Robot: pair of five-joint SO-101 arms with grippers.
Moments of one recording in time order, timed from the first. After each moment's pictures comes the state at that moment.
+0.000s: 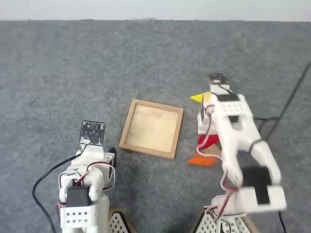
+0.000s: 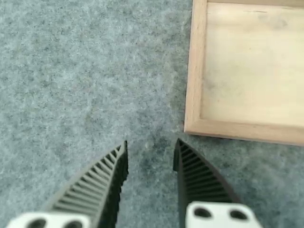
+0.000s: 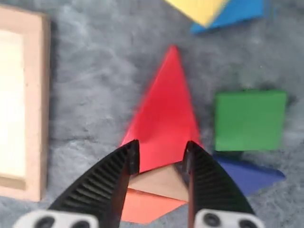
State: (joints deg) left arm -9.3 -103.1 96.9 72.0 -4.0; right arm -8.8 0.4 29.8 64.2 -5.4
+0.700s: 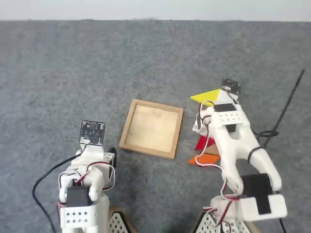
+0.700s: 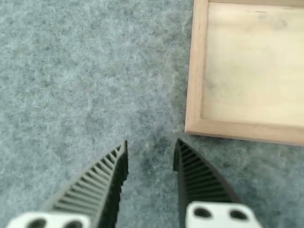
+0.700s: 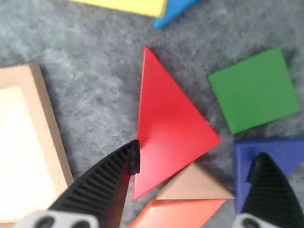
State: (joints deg) left arm -9.4 -103.1 96.9 72.0 -4.0; right arm -10.8 -4.6 38.7 55.5 -29.7
